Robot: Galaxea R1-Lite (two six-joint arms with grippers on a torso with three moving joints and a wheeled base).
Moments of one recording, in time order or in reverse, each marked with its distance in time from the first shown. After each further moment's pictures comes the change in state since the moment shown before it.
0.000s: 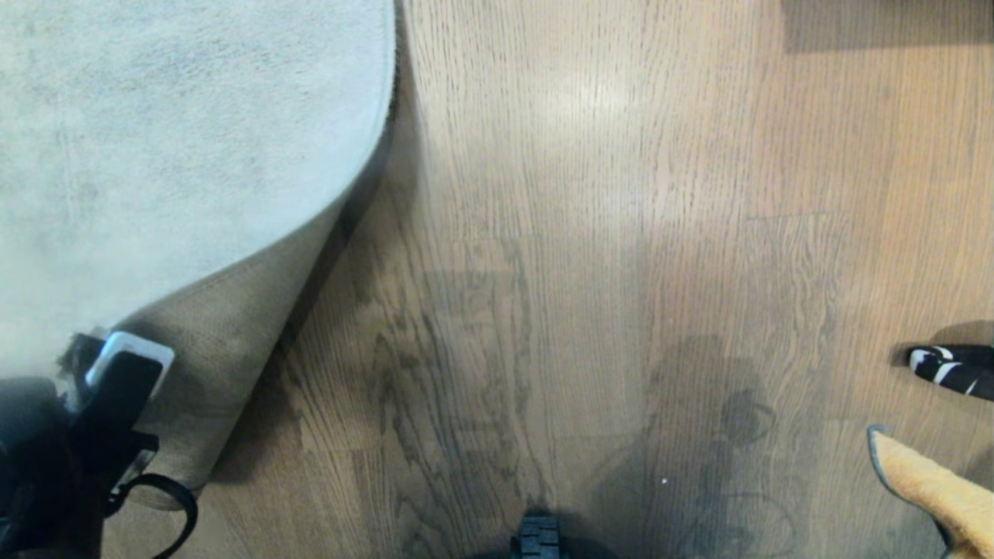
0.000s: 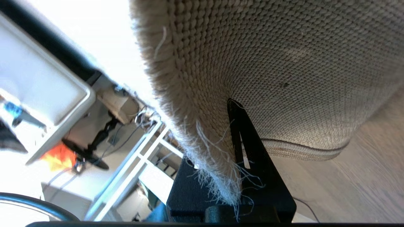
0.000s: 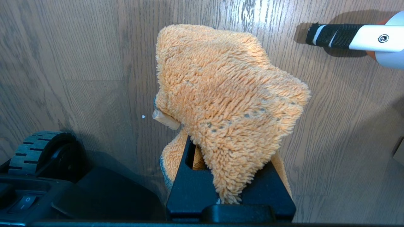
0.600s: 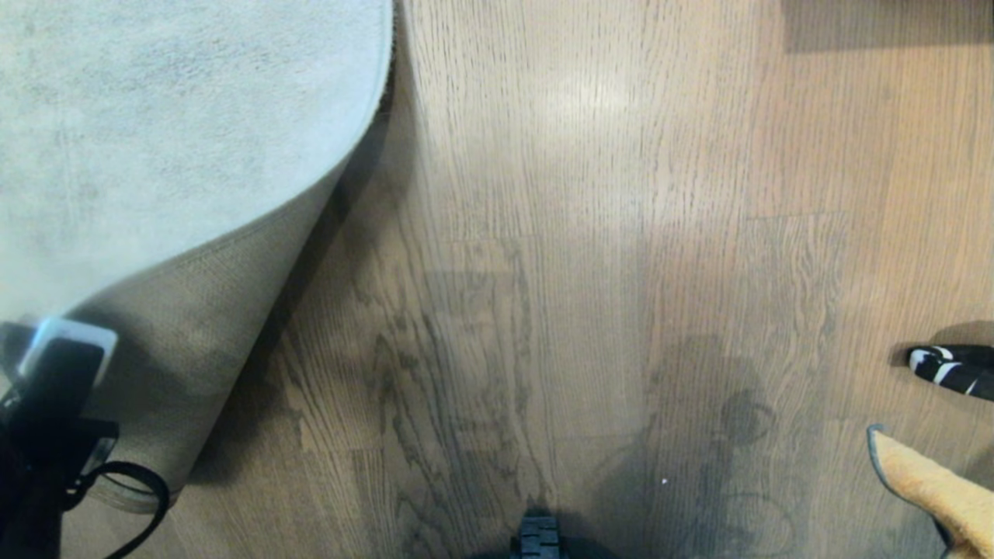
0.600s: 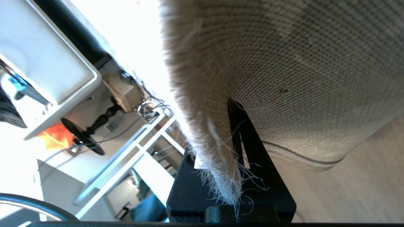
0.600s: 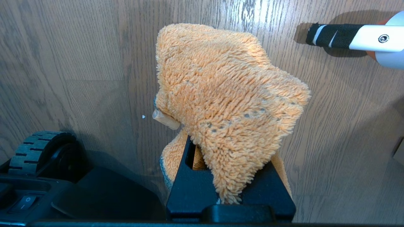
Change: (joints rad) left arm 0.059 -0.081 -0.016 0.005 -0.004 -0.024; right arm 0.000 0.000 0.000 0.000 0.000 0.000
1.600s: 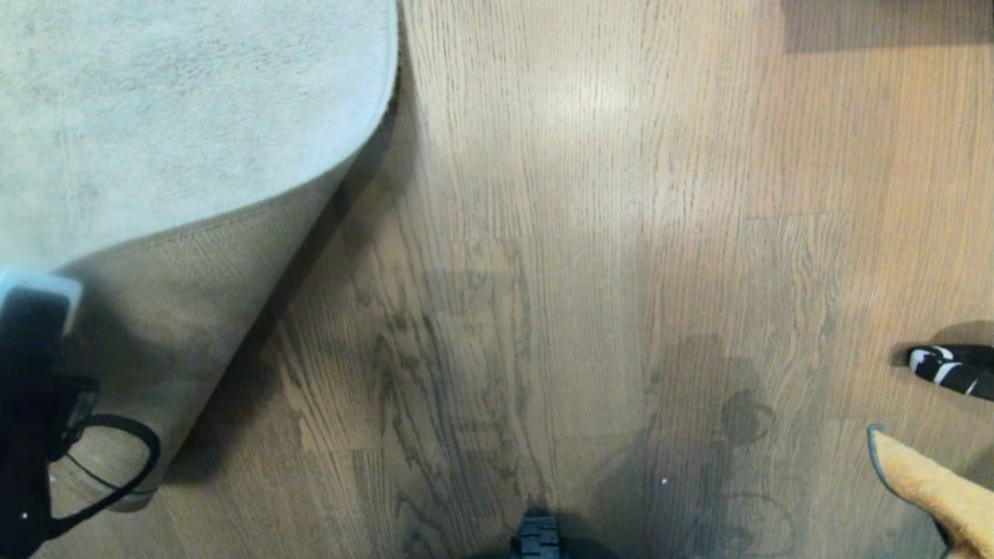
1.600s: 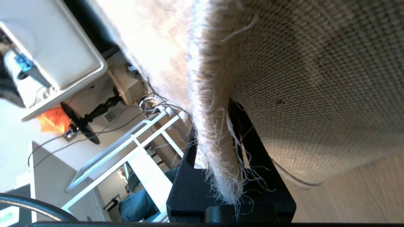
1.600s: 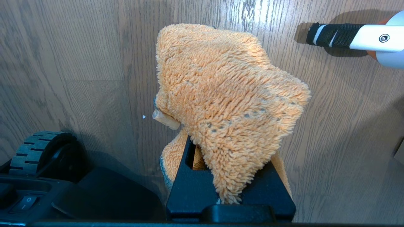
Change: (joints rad) left arm 0.056 0.006 -0.116 0.008 0.006 -0.023; right arm 0.000 0.000 0.000 0.000 0.000 0.003
